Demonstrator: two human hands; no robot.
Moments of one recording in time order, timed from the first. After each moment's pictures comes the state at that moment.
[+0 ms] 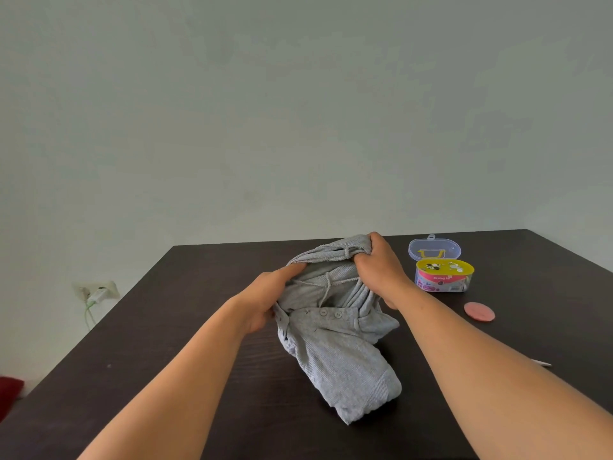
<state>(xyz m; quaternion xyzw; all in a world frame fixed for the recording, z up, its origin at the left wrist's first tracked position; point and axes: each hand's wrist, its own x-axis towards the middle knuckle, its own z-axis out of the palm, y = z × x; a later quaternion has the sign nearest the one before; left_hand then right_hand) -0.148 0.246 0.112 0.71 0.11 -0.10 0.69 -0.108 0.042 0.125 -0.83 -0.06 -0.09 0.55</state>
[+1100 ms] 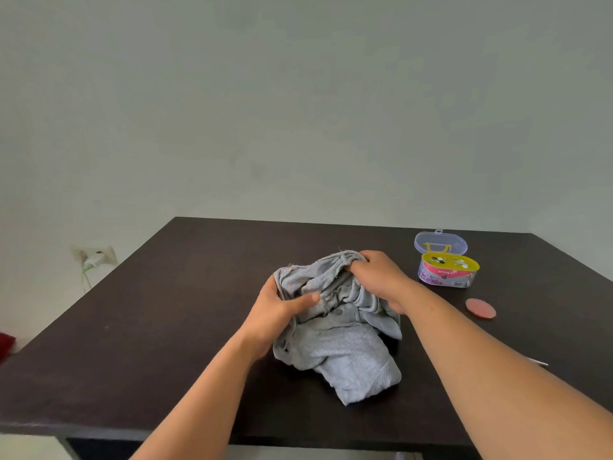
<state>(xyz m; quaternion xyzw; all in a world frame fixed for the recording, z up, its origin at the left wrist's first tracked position) -0.174 0.242 0.035 0.66 -0.03 0.04 0.75 -0.119 0.052 0.104 -0.88 -0.04 0.05 0.48</state>
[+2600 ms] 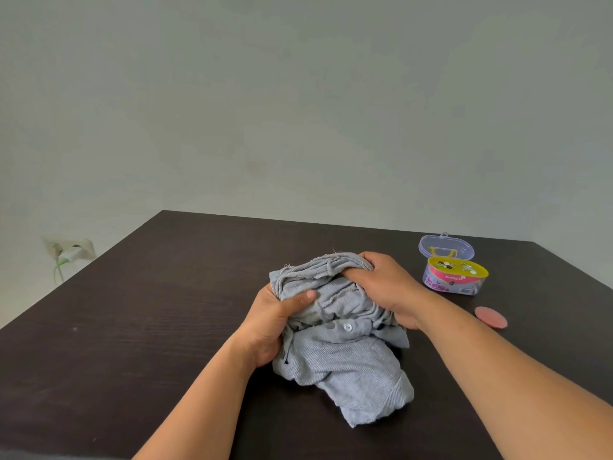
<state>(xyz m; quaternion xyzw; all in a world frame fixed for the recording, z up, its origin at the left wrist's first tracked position) -0.169 0.241 0.026 0.52 -0.03 -0.02 0.85 -0.129 0.055 0.097 -0.86 -0.08 0.06 0.50</state>
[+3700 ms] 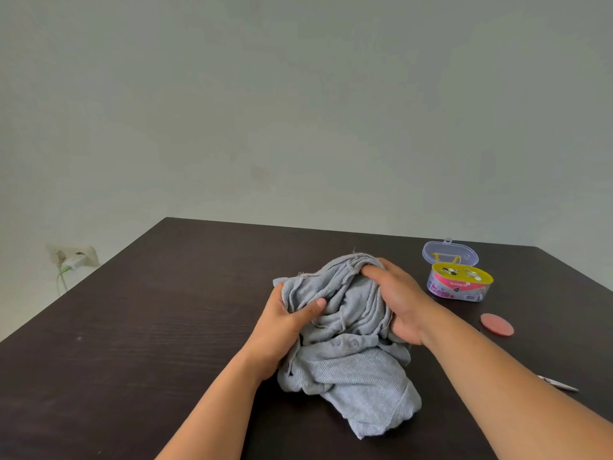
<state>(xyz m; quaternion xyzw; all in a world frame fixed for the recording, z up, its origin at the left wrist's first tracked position) -0.172 0.236 0.022 0.62 -0.04 0.04 0.78 -0.124 0.052 0.085 -0.70 -0.01 0.09 0.71</state>
